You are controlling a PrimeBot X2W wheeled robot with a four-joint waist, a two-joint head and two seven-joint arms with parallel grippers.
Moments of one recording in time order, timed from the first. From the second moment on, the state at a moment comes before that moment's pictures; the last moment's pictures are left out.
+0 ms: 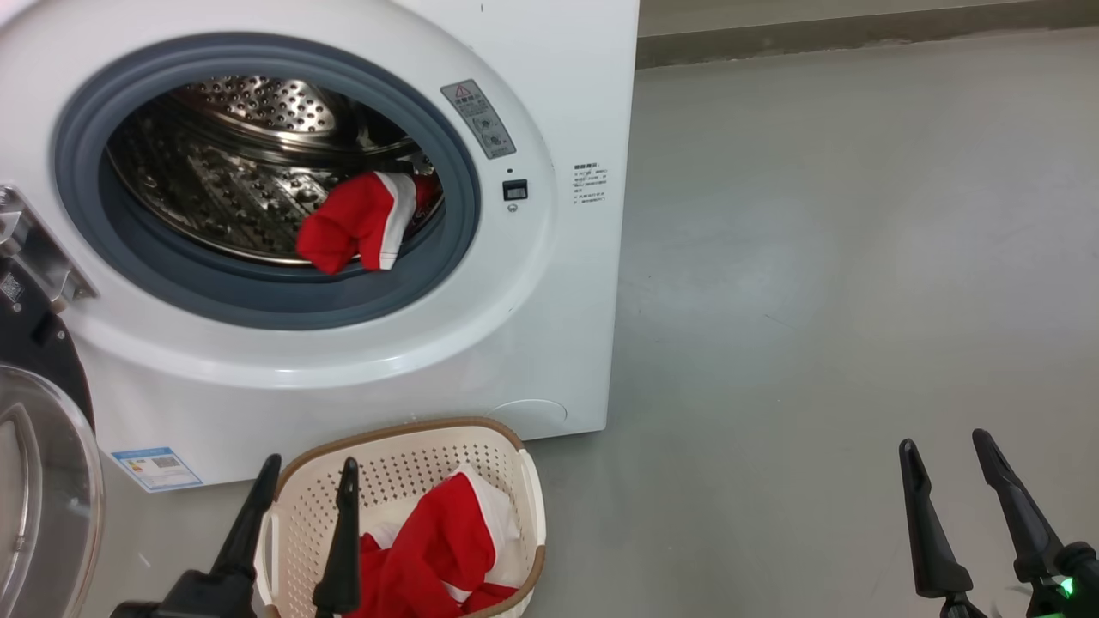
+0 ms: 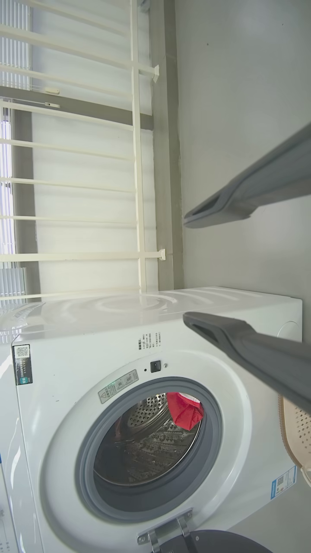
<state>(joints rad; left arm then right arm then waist) 0.00 0.26 -0.27 -0.03 -0.33 0.21 -0.21 0.24 -0.03 -0.11 -0.17 0.24 0.12 -0.19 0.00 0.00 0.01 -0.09</state>
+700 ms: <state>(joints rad) 0.02 0.27 -0.28 -0.07 -0.32 0.25 -0.19 0.24 -0.03 -0.10 -0.20 0.24 0.12 -0.18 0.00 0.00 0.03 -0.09</state>
